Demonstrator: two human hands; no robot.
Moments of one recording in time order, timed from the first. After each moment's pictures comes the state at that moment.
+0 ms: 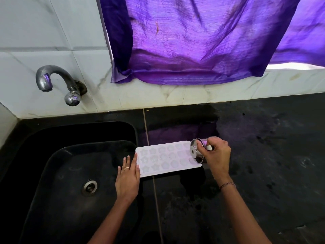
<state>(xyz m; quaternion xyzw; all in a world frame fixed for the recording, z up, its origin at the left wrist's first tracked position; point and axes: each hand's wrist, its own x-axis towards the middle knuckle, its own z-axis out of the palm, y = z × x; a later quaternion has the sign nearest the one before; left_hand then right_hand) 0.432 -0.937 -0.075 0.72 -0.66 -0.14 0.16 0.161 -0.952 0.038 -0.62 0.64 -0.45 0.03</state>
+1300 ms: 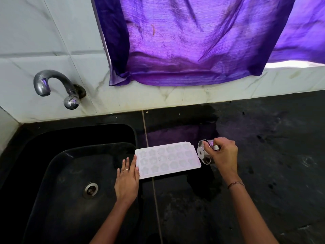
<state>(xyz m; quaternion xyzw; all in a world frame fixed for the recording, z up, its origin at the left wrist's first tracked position) 0.432 -0.938 -0.076 0.72 -0.66 -0.13 0.15 0.129 -0.955 0.038 -0.64 0.66 -0.41 0.02</state>
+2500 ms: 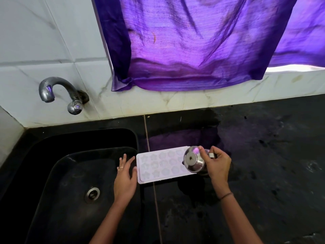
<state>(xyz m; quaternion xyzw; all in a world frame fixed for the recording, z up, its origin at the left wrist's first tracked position) 0.434 -0.938 -0.025 0.68 -0.59 -0.26 0.35 0.168 -0.944 0.034 -0.46 0.62 -0.60 0.21</state>
